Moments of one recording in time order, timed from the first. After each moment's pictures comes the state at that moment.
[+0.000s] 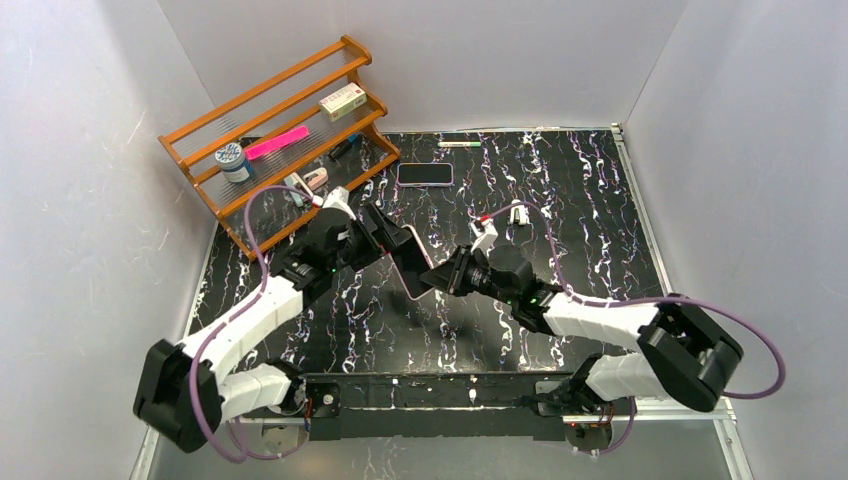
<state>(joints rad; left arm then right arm) -0.53 1.16 0.73 -0.13 0.06 -0.94 0.88 1.32 0.50 0.54 -0.15 0.89</state>
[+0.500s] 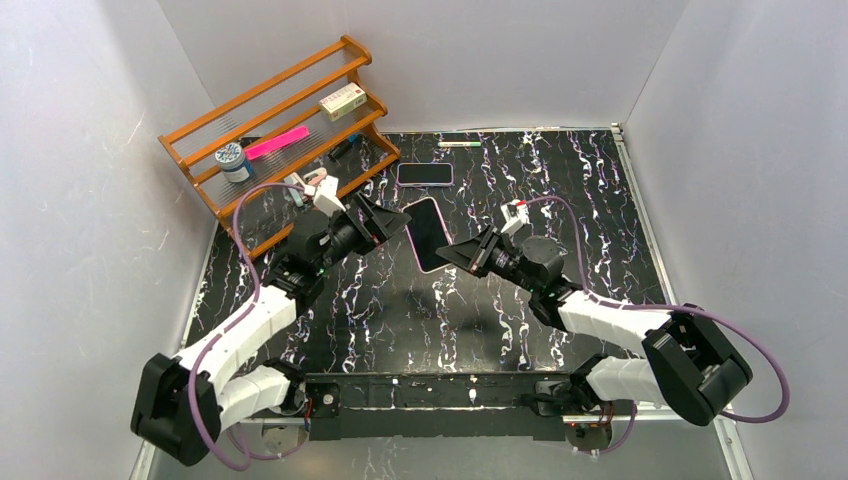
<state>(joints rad) -0.47 1.03 0.63 0.19 0.21 -0.95 0.69 1.23 0.43 0.74 -0.30 1.15</state>
